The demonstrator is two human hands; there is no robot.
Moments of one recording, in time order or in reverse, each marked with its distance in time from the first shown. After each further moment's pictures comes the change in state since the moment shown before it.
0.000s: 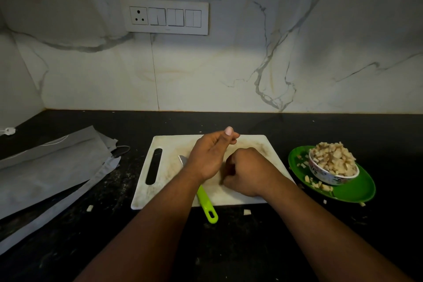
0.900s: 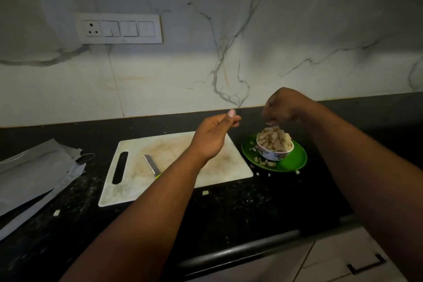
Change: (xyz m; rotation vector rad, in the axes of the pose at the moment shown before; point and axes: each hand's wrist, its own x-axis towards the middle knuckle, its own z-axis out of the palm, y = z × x) left_hand -0.008 0.071 0.080 -0.037 -0.175 0.004; right_hand -0.050 0.112 -0.165 0.133 0.190 0.479
